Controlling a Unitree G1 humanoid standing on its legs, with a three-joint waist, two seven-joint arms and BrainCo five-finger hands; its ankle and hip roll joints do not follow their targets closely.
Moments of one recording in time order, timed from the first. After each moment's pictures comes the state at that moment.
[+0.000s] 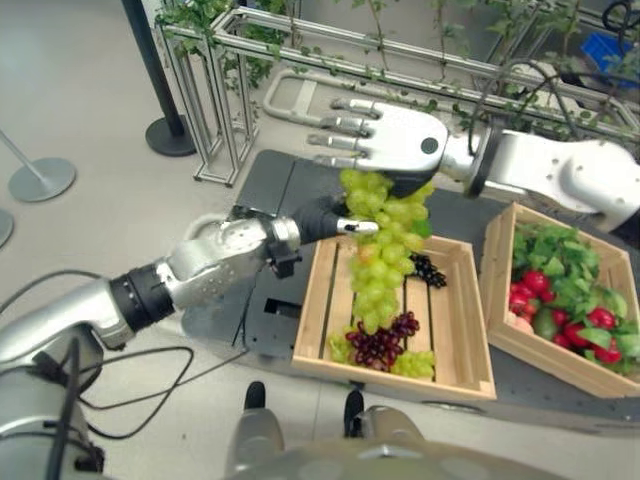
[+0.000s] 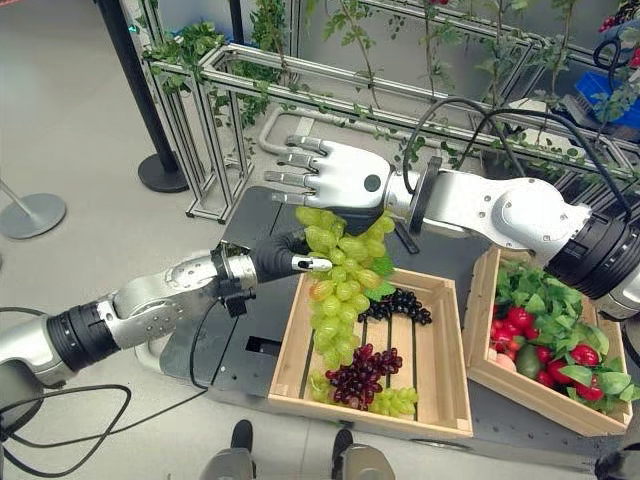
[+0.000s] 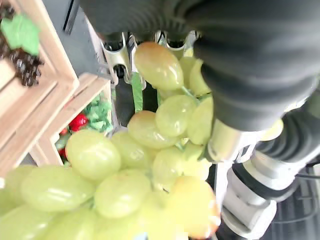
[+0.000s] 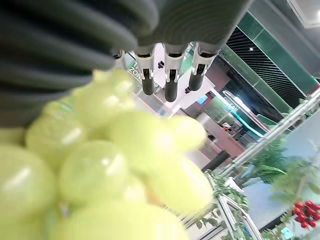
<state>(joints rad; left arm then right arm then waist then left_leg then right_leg) -0.83 0.92 -1.07 -0.11 -1.28 -0.05 -0.23 -1.24 -1.14 1.04 -0.06 -0.82 -0.29 -0.26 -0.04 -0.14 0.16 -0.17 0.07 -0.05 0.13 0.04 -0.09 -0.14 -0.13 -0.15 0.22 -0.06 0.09</state>
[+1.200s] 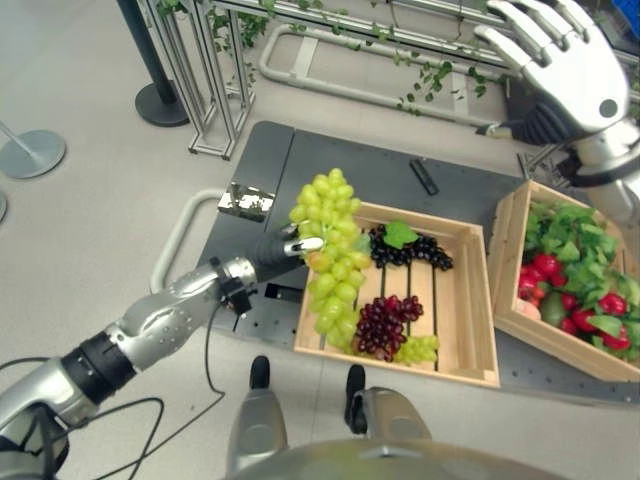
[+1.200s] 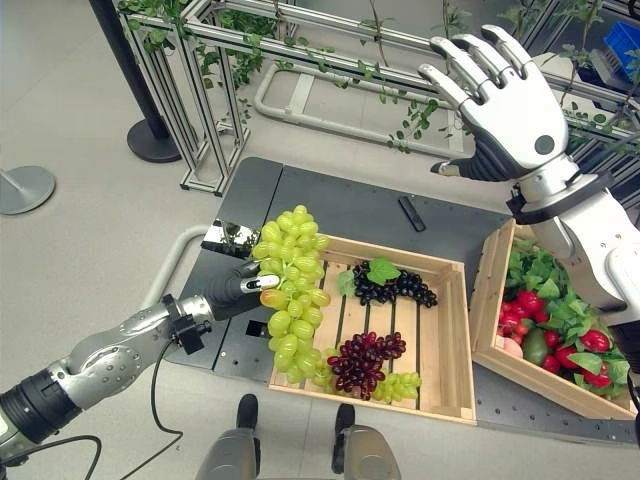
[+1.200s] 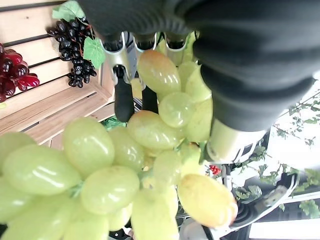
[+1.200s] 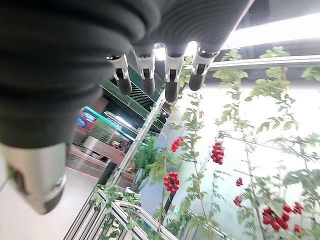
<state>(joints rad) -0.30 0.97 -0.66 -0.18 -1.35 0.04 -0.27 -0.49 -1.14 0.14 -0.07 -0.76 -0.17 -0.42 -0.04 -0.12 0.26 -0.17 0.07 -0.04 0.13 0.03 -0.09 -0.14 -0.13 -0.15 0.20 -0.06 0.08</state>
